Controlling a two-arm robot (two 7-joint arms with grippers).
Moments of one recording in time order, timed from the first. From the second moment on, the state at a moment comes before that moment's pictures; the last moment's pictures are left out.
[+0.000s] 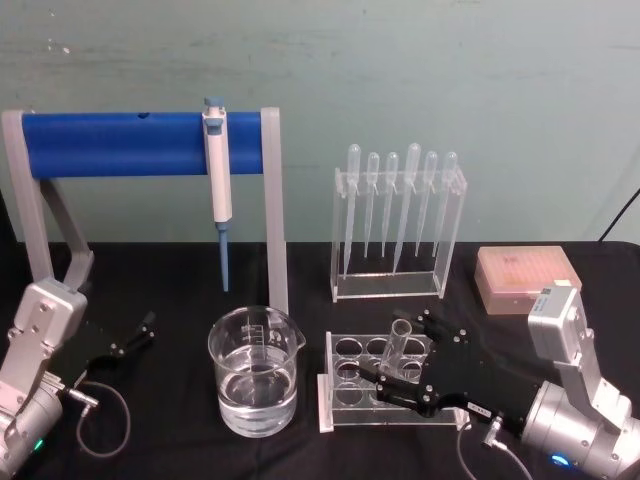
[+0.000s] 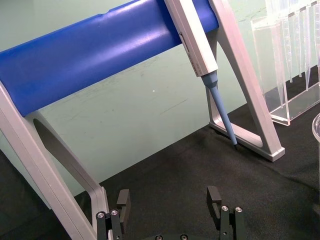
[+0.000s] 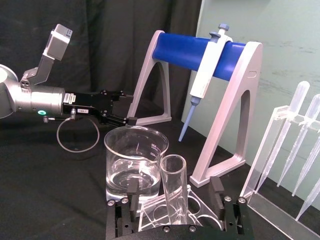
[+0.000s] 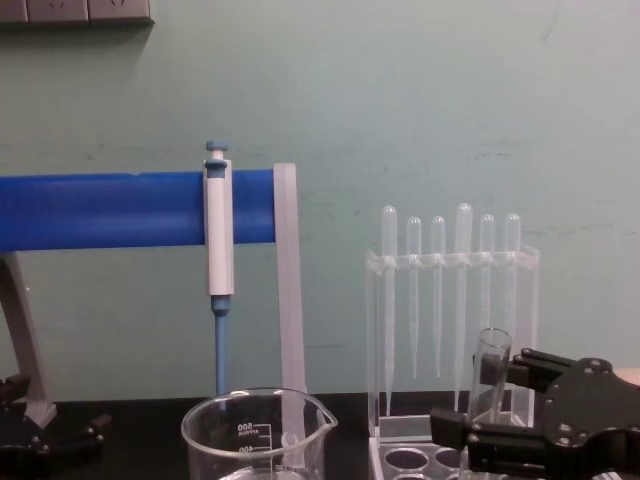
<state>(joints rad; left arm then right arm) -0.20 0.60 0.45 -1.41 -0.25 -0.12 0.03 0.21 0.54 -0.42 -1.51 0.38 -0.18 0.61</state>
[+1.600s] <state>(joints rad) -0.20 0.60 0.45 -1.41 -0.25 -0.12 0.03 0.23 0.57 -0.37 -1.63 0.43 -0.02 0.56</state>
